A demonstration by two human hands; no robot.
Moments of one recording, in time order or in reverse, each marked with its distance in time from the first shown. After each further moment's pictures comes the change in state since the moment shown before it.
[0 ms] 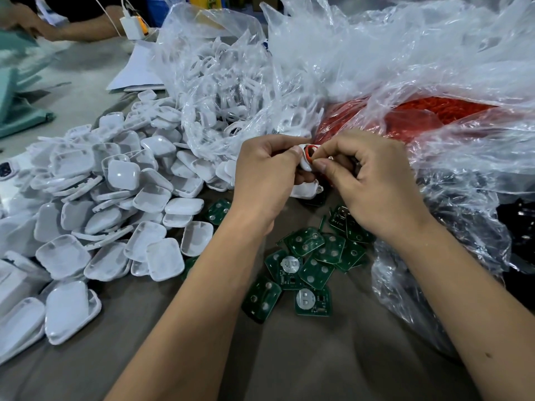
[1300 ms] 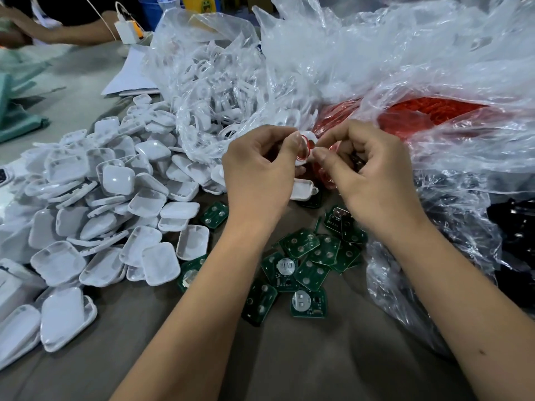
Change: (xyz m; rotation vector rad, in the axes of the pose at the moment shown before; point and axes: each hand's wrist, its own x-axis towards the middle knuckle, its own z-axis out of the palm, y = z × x) left_hand 0.003 -0.011 0.004 0.079 0.142 0.269; right_hand -0.001 -0.004 0.001 0.156 0.129 0.093
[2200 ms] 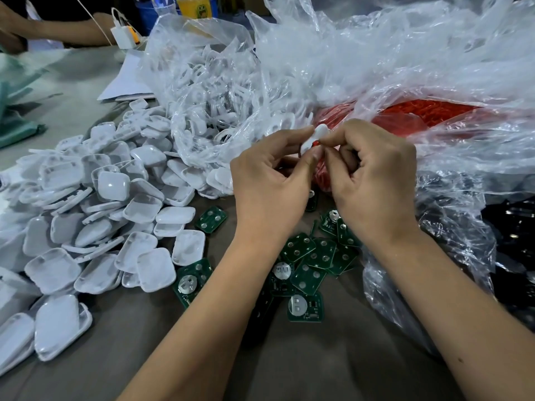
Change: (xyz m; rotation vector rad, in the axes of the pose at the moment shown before) left_hand -0.014 0.006 0.010 0.034 -0.029 0.129; right_hand -0.002 -0.003 0.003 -0.311 0.207 -0.247
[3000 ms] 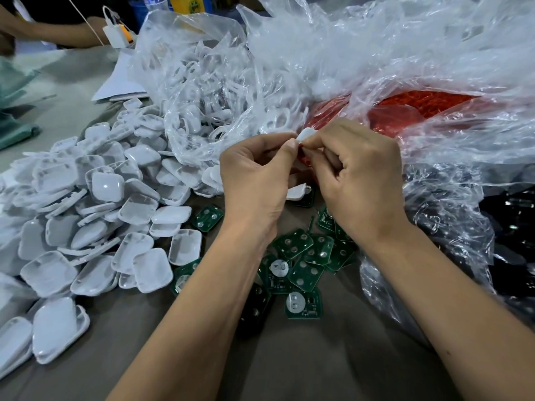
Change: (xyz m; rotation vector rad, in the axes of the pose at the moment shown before) left_hand 0.002 0.008 -0.002 -0.343 0.040 -0.386; right_hand -0.002 -0.003 0.004 -0.025 -0.044 -0.055
